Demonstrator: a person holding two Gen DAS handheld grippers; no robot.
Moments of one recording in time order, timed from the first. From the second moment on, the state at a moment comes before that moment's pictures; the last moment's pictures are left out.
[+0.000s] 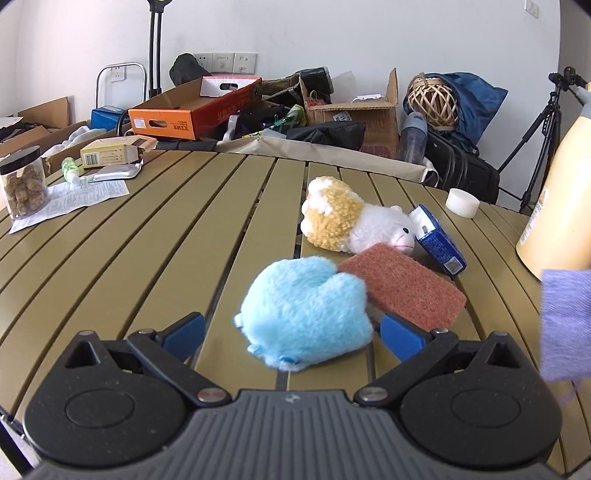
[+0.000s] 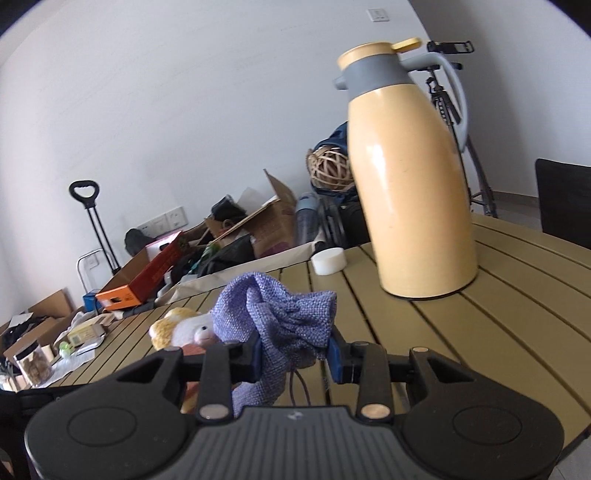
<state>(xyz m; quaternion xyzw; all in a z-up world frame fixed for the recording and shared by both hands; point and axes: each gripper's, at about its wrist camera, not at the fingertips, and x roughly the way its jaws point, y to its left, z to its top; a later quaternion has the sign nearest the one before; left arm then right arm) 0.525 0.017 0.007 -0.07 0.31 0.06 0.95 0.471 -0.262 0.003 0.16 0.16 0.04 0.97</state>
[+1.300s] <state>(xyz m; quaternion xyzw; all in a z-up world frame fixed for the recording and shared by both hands) 0.535 0.008 0.001 -0.05 0.30 0.09 0.95 0.465 -0.271 0.001 0.17 0.16 0.05 0.97</state>
